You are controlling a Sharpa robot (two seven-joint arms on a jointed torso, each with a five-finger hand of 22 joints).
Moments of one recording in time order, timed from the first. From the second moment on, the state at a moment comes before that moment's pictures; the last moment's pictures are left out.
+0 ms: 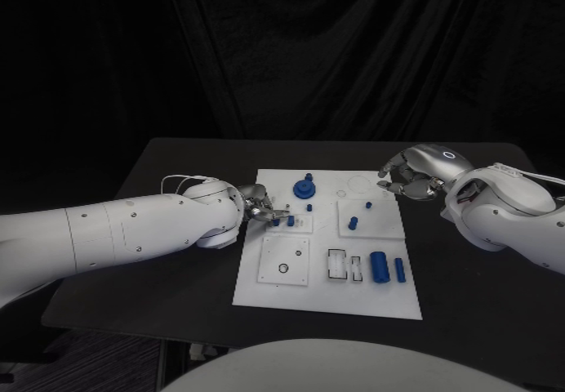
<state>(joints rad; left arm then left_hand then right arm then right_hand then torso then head) 1.19 -0.70 -0.20 1.44 -1.14 -0.15 -0.47 0.95 0.05 0.11 0.29 0.14 1.04 0.03 0.18 1.23 1.47 -0.04 1.57 1.31 1.47 -0.08 1.57 1.31 0.03 1.47 0.03 1.45 1.31 1.30 -0.94 -0.25 1.55 -1.54 -0.46 -0.12 1.41 -0.04 0.16 0.28 0.34 0.97 0.11 0.11 0.23 1.46 0.02 1.50 1.31 1.47 -0.06 1.43 1.31 0.05 1.47 0.05 1.26 1.31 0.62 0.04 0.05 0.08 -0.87</state>
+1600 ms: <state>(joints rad) 1.19 -0.79 -0.21 1.49 -1.32 -0.39 -0.32 1.07 0.11 -0.14 0.29 0.29 1.00 0.02 0.29 1.31 1.47 -0.04 1.57 1.31 1.46 -0.08 1.57 1.31 0.03 1.47 0.03 1.44 1.31 1.30 -0.95 -0.25 1.55 -1.54 -0.45 -0.13 1.41 -0.04 0.16 0.28 0.34 0.97 0.11 0.11 0.23 1.46 0.02 1.49 1.31 1.47 -0.06 1.43 1.31 0.05 1.47 0.05 1.25 1.31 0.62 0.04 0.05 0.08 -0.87</state>
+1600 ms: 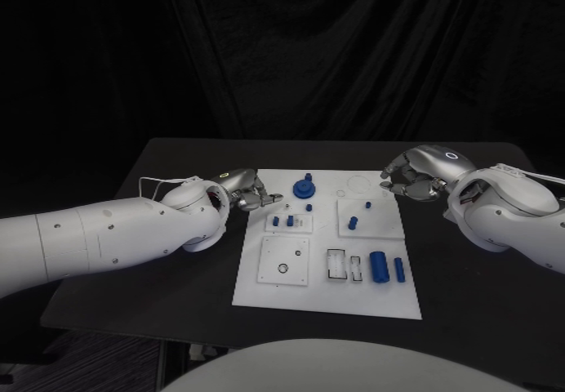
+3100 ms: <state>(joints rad) 1.22 -0.53 -0.21 1.20 -1.57 -0.30 0.19 1.55 -0.13 0.27 0.18 0.33 0.71 0.03 0.07 0.81 0.53 0.11 0.56 0.70 1.42 0.04 1.49 1.31 0.08 1.36 0.14 1.32 1.31 1.30 -0.95 -0.25 1.56 -1.54 -0.47 -0.12 1.41 -0.04 0.16 0.28 0.34 0.97 0.11 0.11 0.23 1.46 0.02 1.49 1.31 1.47 -0.06 1.43 1.31 0.05 1.47 0.05 1.25 1.31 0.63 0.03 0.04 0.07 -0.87</state>
